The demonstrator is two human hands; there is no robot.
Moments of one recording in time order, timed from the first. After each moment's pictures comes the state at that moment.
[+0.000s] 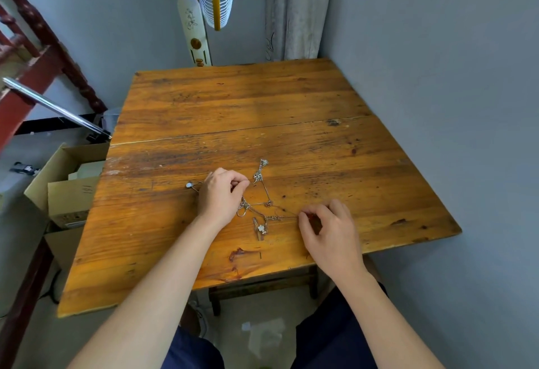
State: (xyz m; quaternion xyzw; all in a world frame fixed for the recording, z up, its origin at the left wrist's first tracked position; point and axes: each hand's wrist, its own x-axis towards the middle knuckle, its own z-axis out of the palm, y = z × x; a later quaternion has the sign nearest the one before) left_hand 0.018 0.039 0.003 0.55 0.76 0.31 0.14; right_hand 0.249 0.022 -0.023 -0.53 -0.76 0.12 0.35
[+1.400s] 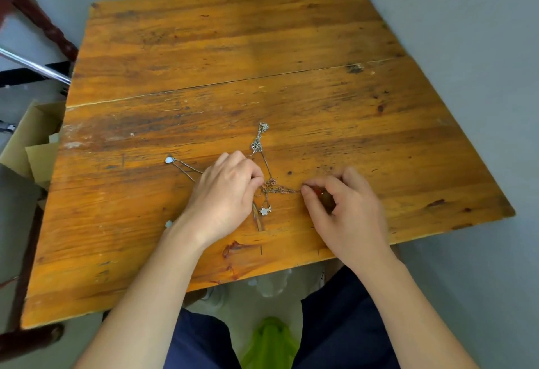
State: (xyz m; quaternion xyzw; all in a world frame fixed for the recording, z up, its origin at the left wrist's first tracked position) left_hand 0.034 0.022 0.012 0.70 0.69 0.15 0.13; right_hand 0.247 0.040 -0.015 -0.52 -0.78 0.16 0.31
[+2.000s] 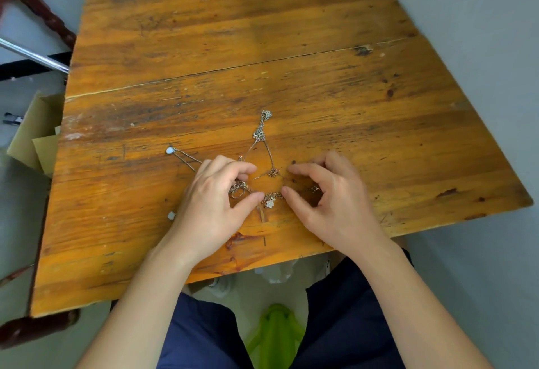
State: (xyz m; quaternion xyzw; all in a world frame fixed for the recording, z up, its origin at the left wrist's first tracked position) left_hand 0.029 -0.010 0.012 0.65 0.70 0.24 0.17; right_hand 0.229 0.046 -0.018 -0.48 -0.80 0.23 0.29
